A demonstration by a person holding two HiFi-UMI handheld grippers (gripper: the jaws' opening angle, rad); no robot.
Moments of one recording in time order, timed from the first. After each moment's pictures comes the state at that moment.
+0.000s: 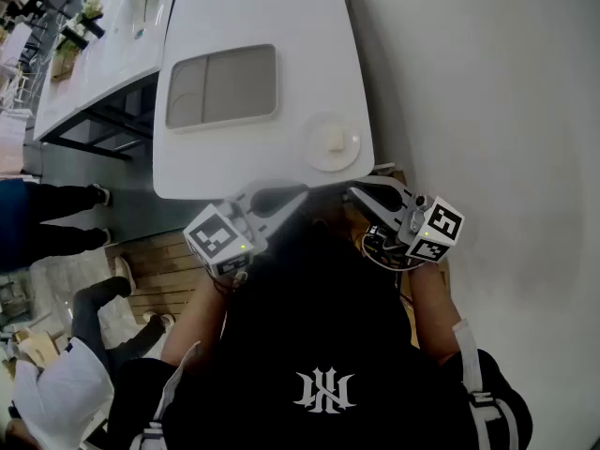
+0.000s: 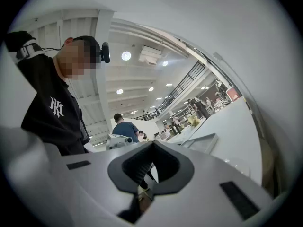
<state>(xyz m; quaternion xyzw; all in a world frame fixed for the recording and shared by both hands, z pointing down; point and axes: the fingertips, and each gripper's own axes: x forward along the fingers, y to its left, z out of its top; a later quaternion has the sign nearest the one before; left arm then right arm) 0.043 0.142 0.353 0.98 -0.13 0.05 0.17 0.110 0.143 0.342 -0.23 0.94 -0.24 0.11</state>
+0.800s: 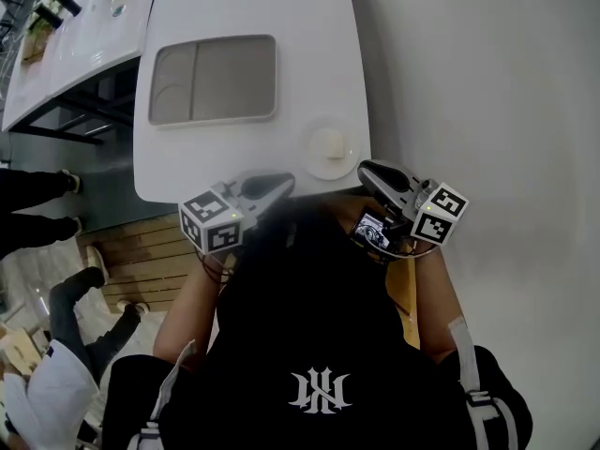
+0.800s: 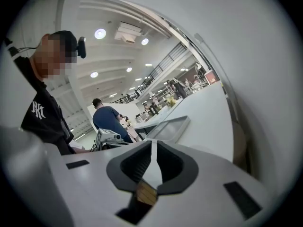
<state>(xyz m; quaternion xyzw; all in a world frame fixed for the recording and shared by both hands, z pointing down) 0.000 0.071 0.425 0.93 -0.16 0.06 0.34 0.118 0.057 0.404 -0.29 0.89 -0.34 -0.02</state>
